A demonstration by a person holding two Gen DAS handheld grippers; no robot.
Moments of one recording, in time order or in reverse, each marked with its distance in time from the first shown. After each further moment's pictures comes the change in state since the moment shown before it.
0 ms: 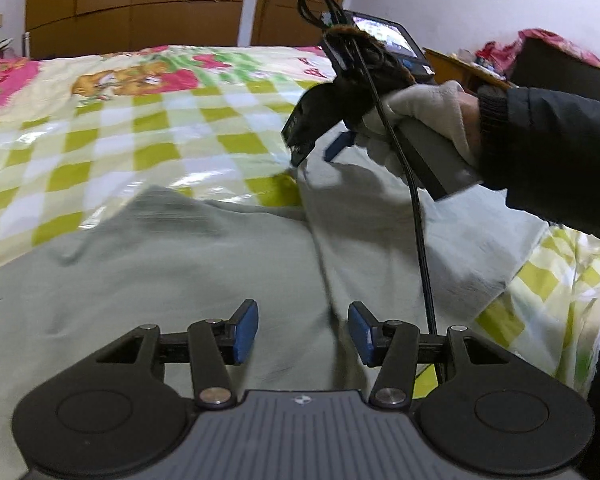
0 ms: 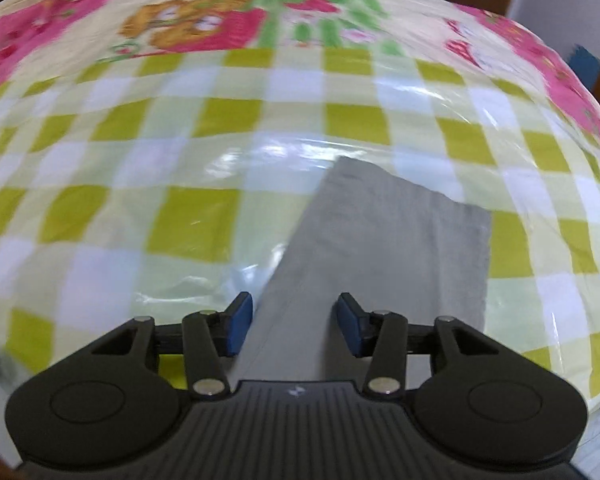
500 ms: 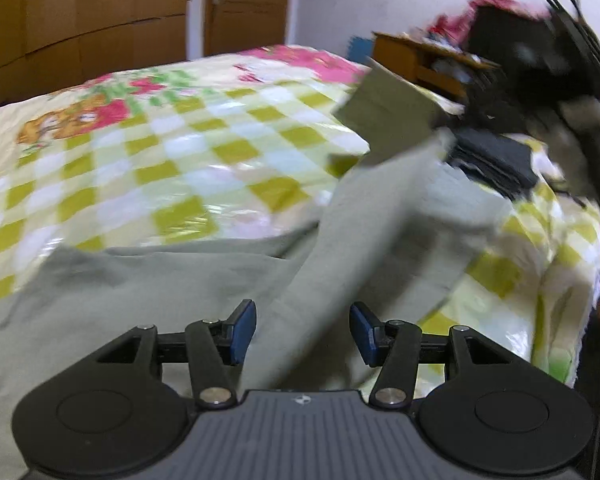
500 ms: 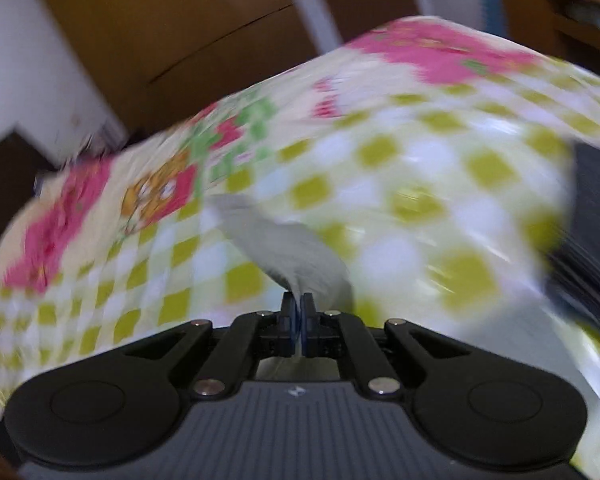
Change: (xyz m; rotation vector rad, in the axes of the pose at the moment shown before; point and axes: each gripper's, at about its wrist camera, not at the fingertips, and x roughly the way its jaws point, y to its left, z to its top) left arm 0.023 -0.079 0.019 0.162 0.016 -0.049; right arm -0.161 -0.203 -0.117 0.481 -0.271 0.242
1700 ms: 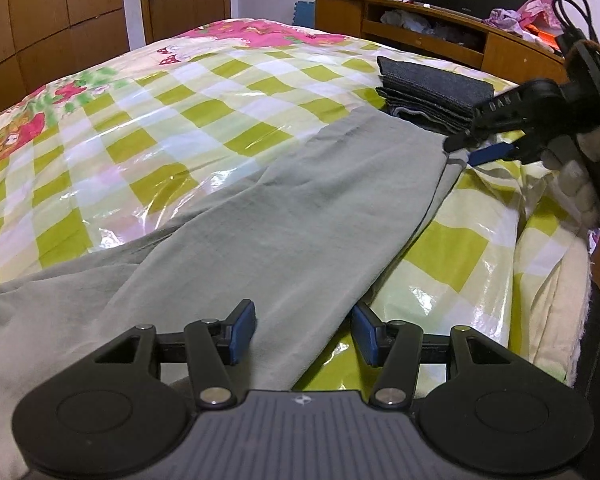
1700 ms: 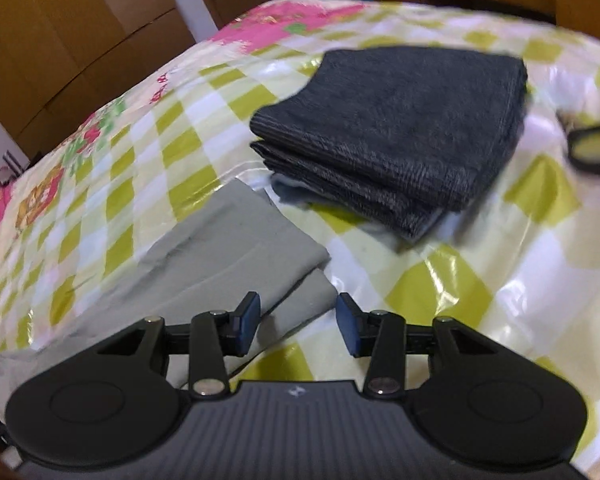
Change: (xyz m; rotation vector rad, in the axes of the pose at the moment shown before) left arm 0.059 -0.070 0.014 0.134 0.086 -0.047; right arm -0.038 -0.149 -0.068 0.157 0.011 -0.227
